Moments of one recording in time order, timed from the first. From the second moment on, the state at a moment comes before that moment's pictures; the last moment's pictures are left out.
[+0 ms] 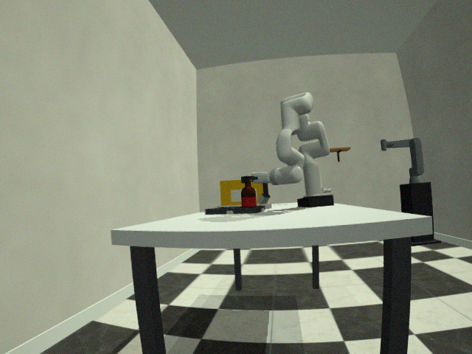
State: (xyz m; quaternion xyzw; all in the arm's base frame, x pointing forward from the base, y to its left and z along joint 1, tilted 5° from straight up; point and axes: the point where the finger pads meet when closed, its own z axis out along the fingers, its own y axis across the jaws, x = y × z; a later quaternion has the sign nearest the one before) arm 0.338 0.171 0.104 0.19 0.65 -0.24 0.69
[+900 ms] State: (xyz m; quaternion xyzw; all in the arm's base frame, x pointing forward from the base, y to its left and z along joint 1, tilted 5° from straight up) arm 0.337 0.176 0.160 0.19 0.65 -0.24 0.69
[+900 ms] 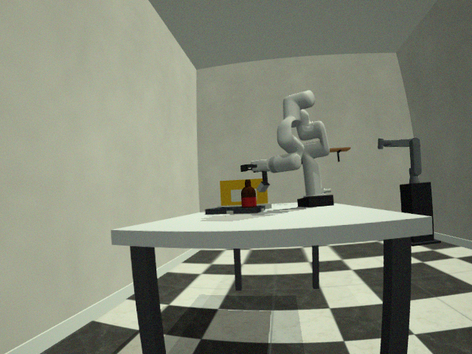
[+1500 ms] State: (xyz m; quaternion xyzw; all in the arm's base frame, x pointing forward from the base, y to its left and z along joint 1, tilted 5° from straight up) arm 0.336 0.178 0.185 0.19 0.65 -0.24 0.69
